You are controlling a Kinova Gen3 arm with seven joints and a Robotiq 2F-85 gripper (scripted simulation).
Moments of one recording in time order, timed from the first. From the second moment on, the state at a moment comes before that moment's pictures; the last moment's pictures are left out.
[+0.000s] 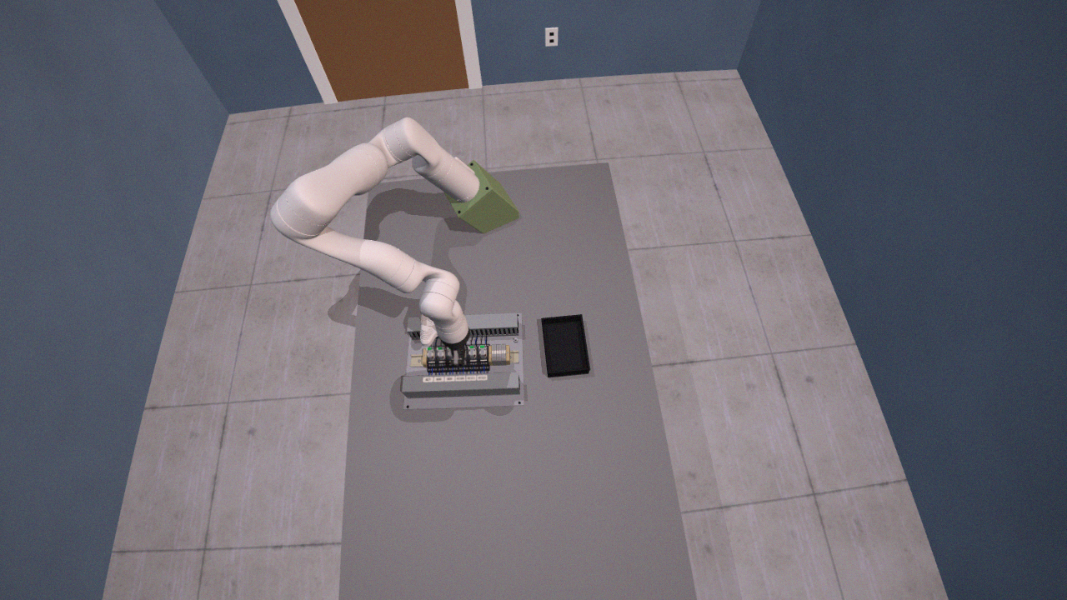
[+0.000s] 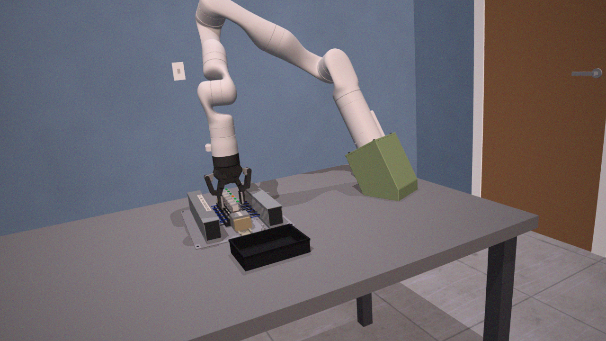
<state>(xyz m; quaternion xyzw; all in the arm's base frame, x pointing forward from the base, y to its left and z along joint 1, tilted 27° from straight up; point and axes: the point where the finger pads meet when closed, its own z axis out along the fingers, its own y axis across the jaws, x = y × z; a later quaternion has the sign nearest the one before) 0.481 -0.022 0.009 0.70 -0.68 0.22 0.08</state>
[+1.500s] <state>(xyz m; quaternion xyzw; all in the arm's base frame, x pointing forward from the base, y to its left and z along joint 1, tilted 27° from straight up) 0.483 -0.021 0.009 0.70 -0.68 0.22 0.08</state>
